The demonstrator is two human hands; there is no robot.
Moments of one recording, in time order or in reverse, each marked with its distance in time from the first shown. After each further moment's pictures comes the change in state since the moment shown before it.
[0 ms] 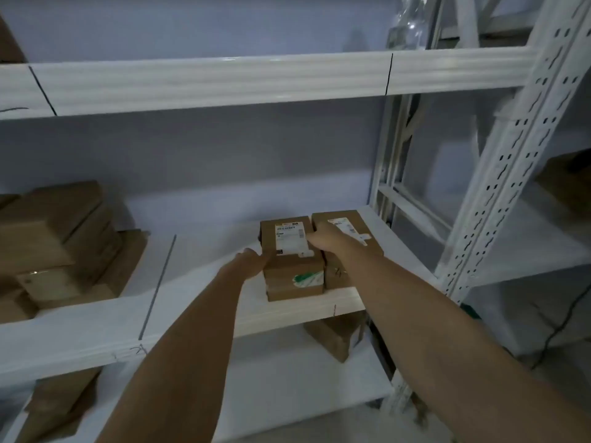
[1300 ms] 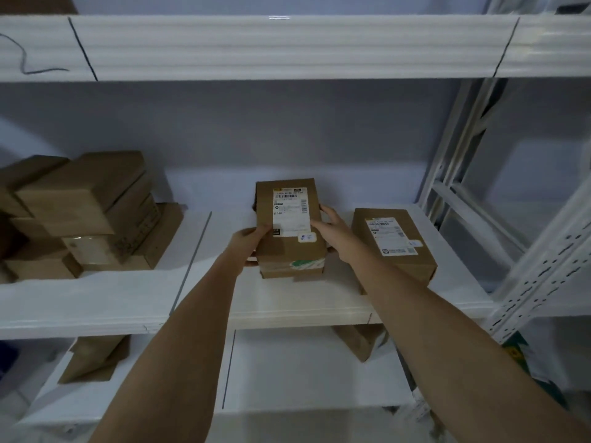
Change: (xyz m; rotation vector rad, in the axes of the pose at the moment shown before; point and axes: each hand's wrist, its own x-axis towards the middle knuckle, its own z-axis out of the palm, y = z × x) left_hand 0.017 -0.047 -0.035 -0.955 0.104 -0.053; right_hand 0.036 -0.038 0.047 0.717 -0.121 -0.044
